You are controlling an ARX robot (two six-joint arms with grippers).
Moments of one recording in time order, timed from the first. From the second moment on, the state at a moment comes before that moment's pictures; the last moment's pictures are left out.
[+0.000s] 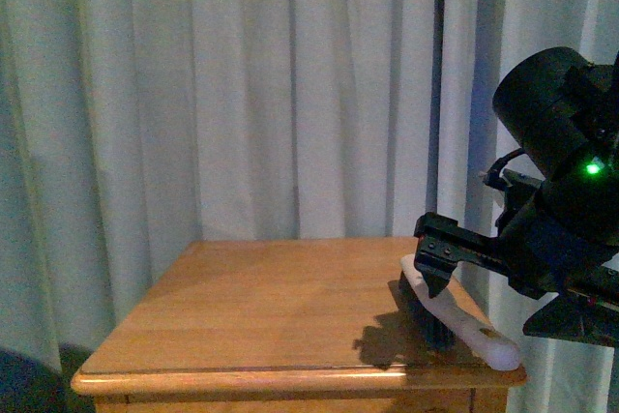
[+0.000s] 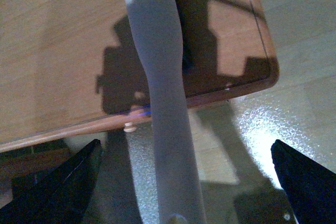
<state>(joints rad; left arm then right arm) 0.21 0.30 0.31 0.27 0.23 -0.05 0.37 1.83 1.37 -0.36 0.03 0.56</state>
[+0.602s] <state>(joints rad) 0.21 0.30 0.31 0.27 0.23 -0.05 0.40 1.94 1.42 -0.35 0.03 0.58</state>
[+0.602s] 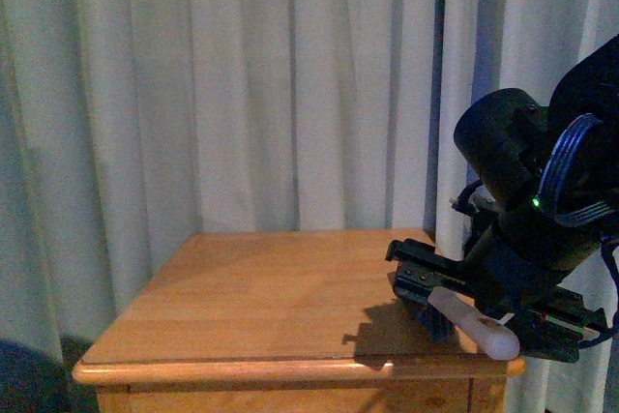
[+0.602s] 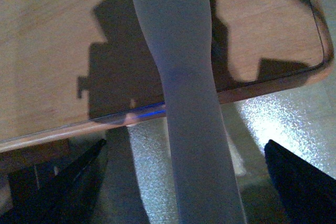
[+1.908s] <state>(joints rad) 0.21 0.30 0.31 0.27 0.23 -0.05 0.36 1.03 0.65 0.15 0.31 0.18</state>
